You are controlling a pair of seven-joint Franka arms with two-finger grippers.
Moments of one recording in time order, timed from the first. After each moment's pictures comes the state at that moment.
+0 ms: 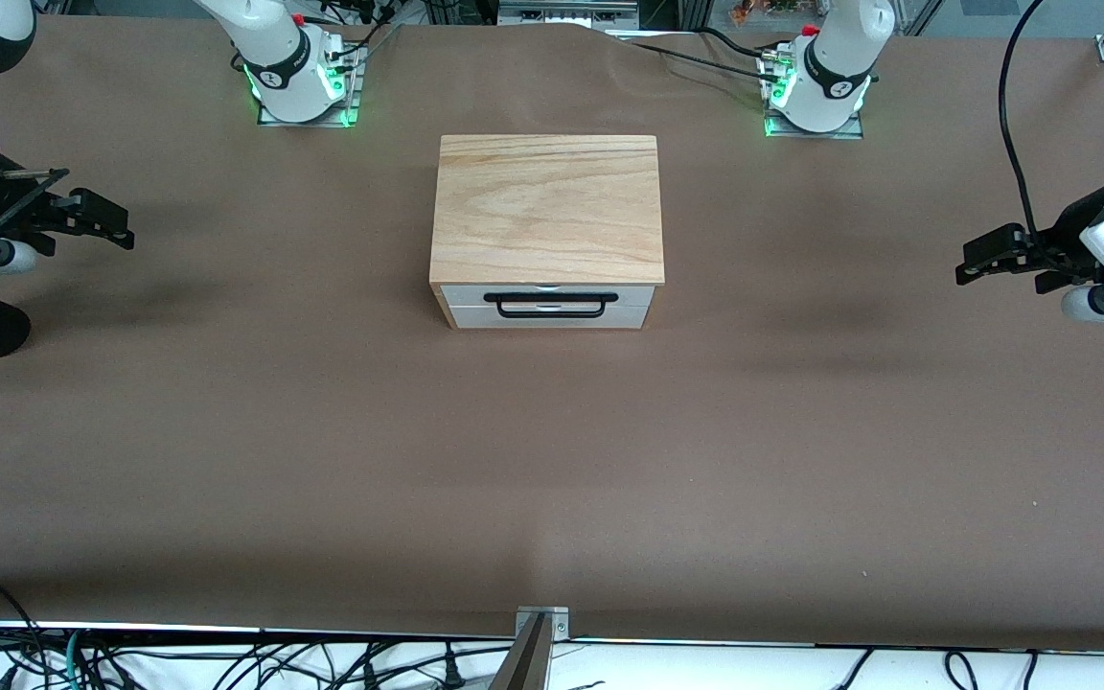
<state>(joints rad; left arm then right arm) -0.02 0.17 0.03 -1.45 -0.08 1.53 0.07 0.07 0.00 -0.09 -1.72 0.00 1.65 -0.12</state>
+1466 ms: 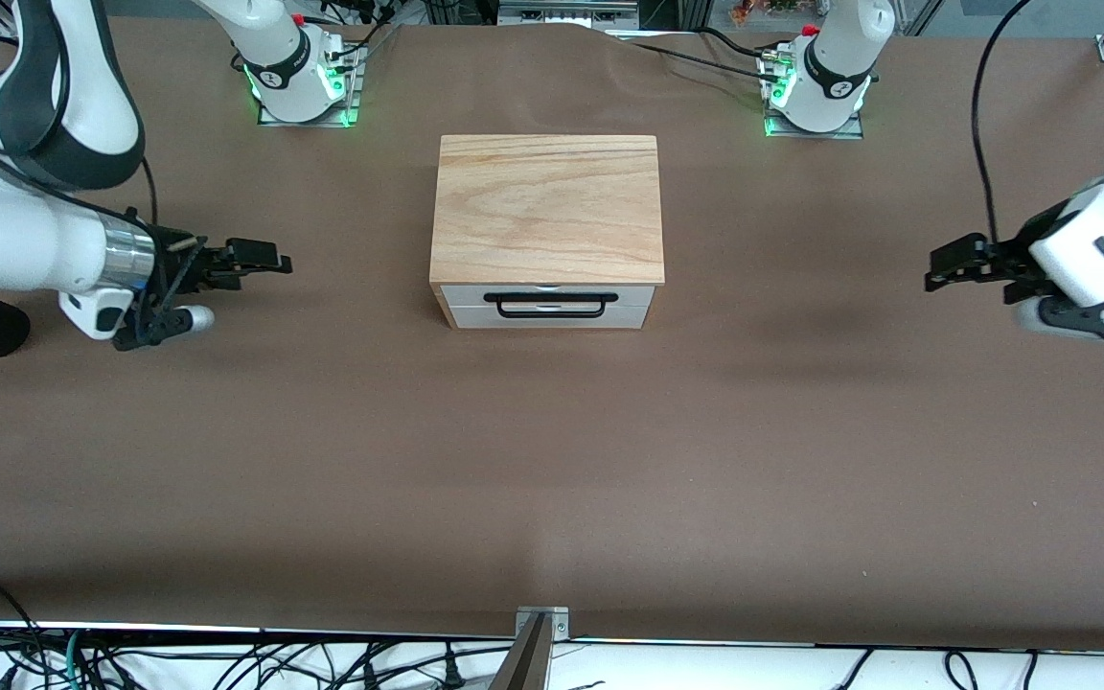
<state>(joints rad) -0.09 0.21 0.02 -1.44 -0.08 1.53 0.07 0.14 0.23 -0.05 -1.72 0.46 1.64 -0.18</state>
